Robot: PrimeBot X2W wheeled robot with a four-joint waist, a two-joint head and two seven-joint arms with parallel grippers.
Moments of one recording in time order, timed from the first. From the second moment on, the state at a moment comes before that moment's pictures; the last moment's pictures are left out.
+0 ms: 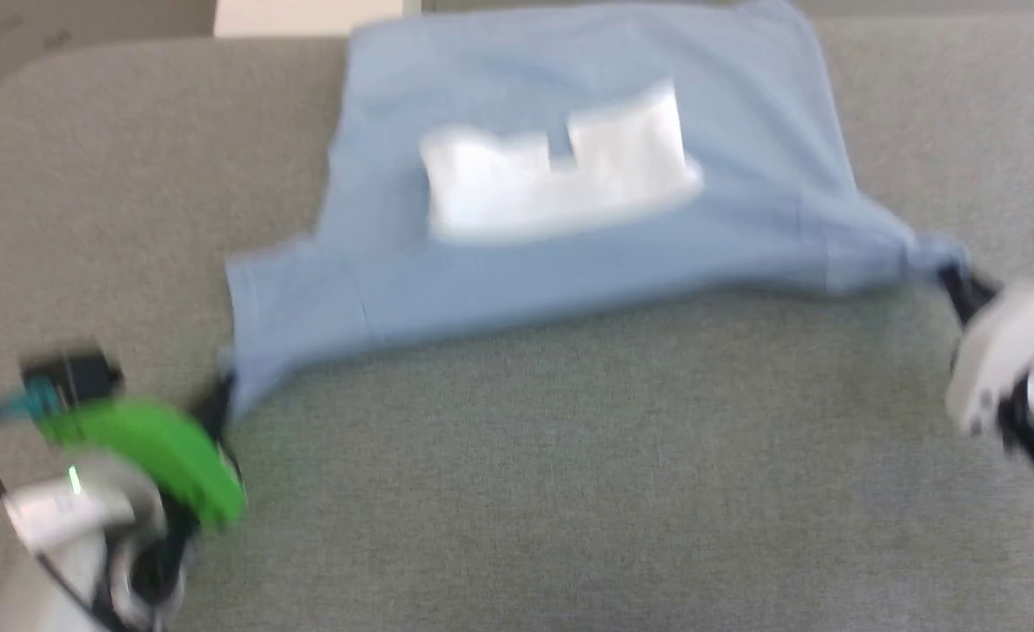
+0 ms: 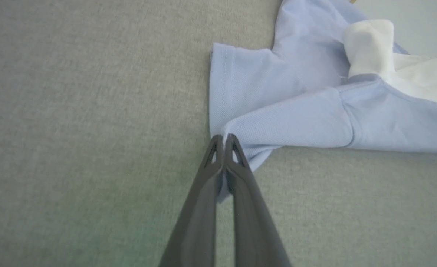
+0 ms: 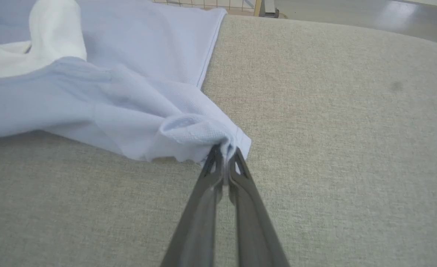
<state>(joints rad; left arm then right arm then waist) -0.20 0.46 -0.20 0.08 -0.88 0.11 0.26 -0.38 -0.30 -0.08 0.16 0.27 0.13 0.50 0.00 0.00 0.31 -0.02</state>
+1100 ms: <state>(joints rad) 0.26 0.39 -0.25 -0.10 -0.93 0.22 0.26 0.17 -0.05 -0.43 -0.08 0.25 0.13 0.44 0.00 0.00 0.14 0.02</state>
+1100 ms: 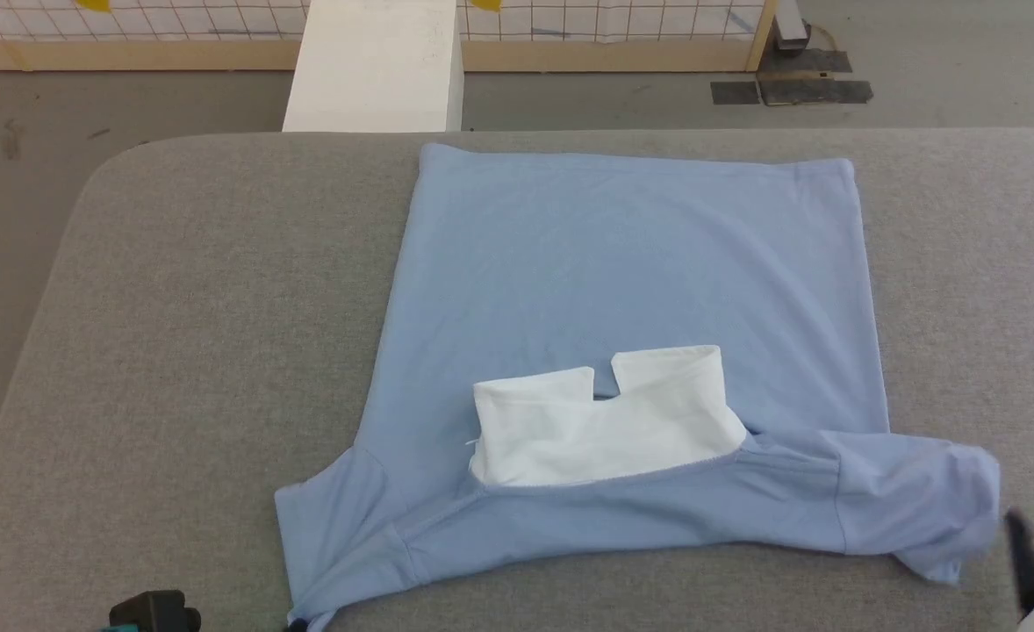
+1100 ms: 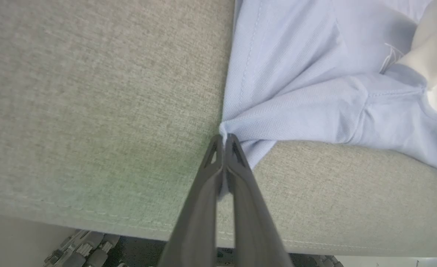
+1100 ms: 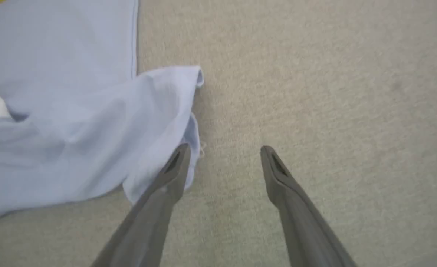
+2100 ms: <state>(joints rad) 0.00 0.29 -0.34 -0.14 -0.89 0.10 0.17 -0.92 -0.28 -0.61 0.45 -0.01 0.13 0.73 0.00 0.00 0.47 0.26</state>
